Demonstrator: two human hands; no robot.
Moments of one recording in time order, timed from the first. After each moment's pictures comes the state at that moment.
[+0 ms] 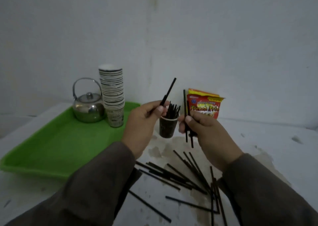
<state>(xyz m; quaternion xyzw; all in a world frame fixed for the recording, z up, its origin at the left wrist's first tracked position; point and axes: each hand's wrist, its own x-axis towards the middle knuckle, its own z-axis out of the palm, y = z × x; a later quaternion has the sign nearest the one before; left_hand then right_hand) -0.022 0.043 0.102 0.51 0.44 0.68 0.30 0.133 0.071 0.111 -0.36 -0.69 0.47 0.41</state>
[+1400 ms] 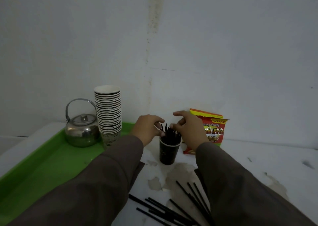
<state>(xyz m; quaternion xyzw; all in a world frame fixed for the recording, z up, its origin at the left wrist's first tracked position) -0.073 0.166 0.099 0.65 0.65 0.36 0.14 0.076 0.198 0.108 -0.47 -0.77 0.19 0.38</state>
